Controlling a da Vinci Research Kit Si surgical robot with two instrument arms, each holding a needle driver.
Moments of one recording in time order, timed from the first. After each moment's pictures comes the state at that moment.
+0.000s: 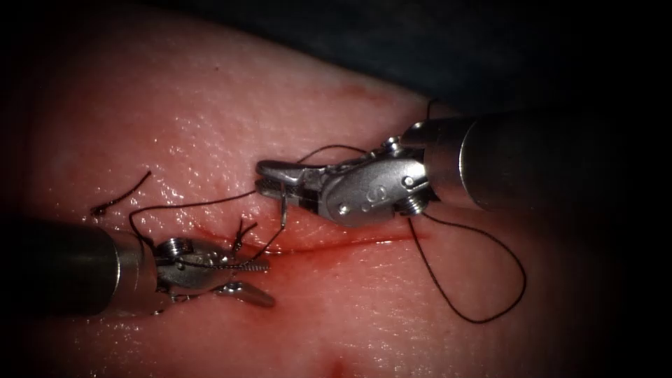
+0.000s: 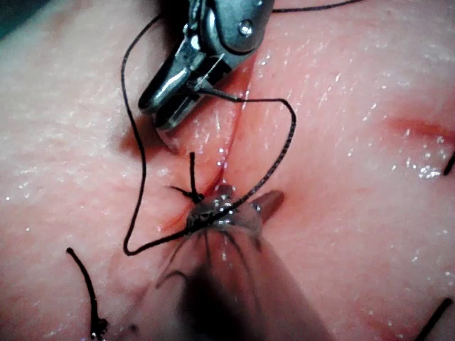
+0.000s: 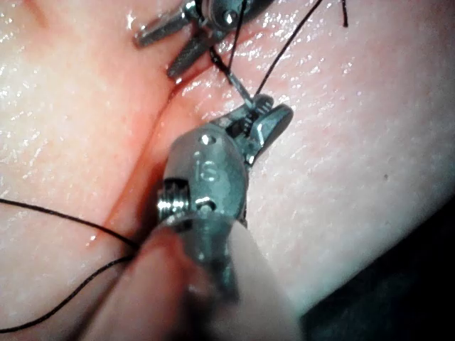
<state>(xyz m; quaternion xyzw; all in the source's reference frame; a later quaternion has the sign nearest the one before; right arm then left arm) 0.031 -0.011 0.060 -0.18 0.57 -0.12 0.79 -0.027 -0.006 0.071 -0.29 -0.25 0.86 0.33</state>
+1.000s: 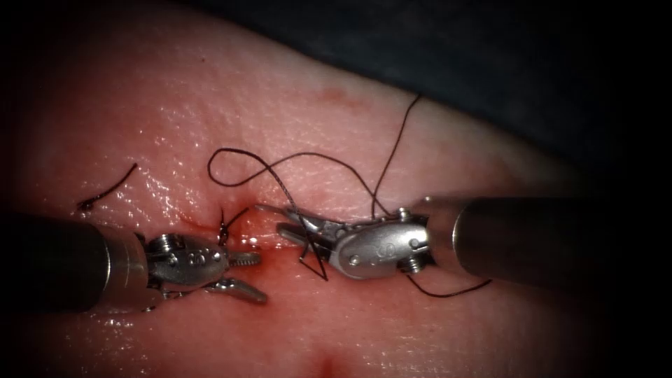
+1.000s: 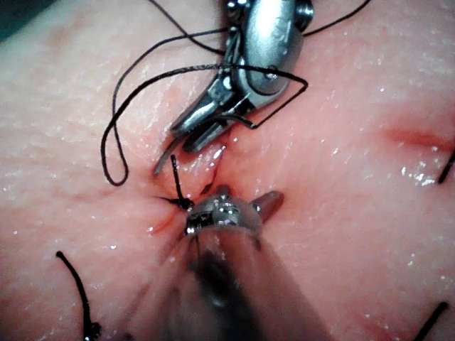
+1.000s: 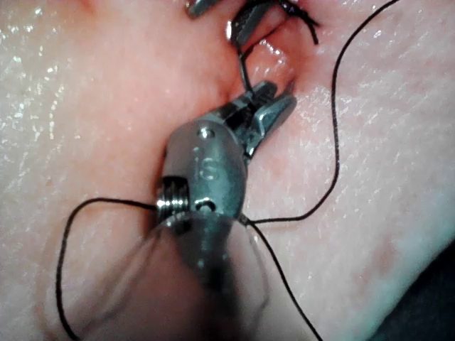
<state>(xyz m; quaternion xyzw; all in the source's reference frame) 0.031 -0.013 0.066 -0.17 0.54 -0.03 0.83 -0.027 -0.006 0.070 -0.29 -0.24 0.86 0.33</state>
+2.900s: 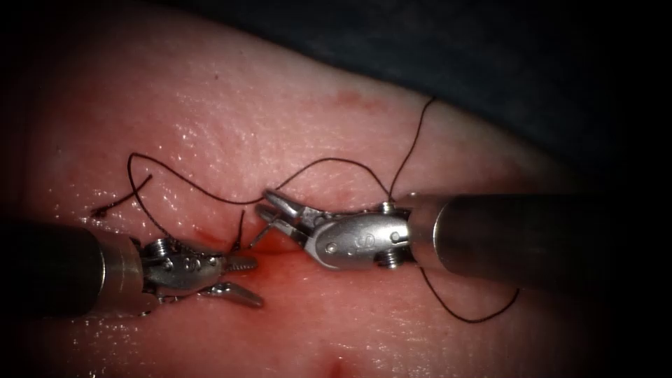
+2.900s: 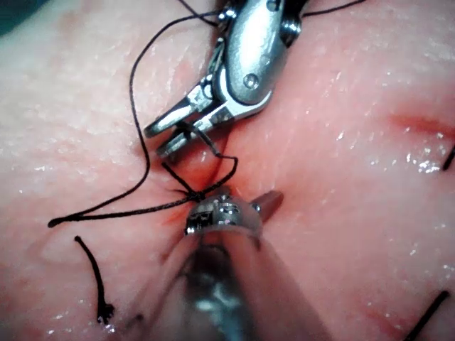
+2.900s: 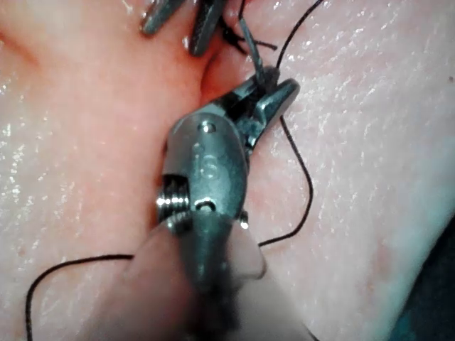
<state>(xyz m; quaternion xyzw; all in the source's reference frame) 0.031 -0.014 0.069 -0.13 0.51 0.03 0.85 -0.027 -0.006 0.070 -0.29 -0.24 0.86 0.34</state>
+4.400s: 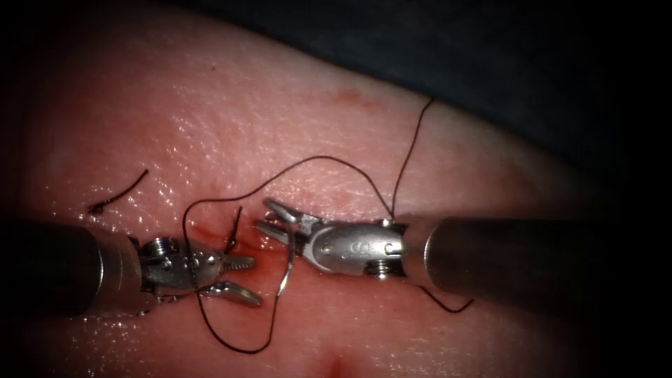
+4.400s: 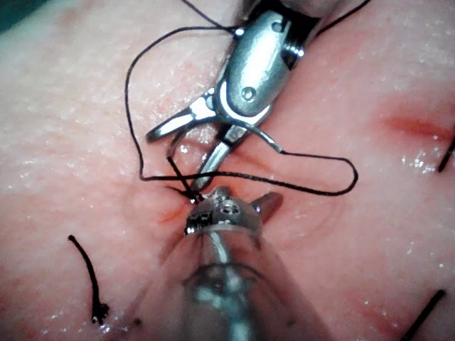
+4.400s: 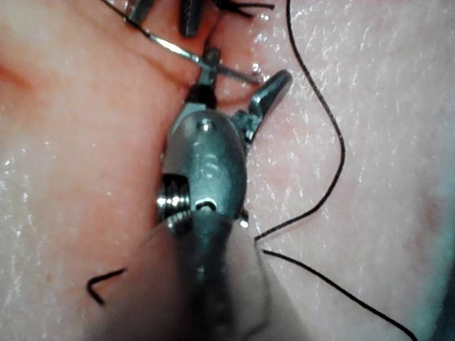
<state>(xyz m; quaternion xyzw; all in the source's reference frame) 0.031 -0.015 0.070 -0.08 0.55 0.12 0.82 -0.026 -0.006 0.070 -0.29 -0.25 0.86 0.34</state>
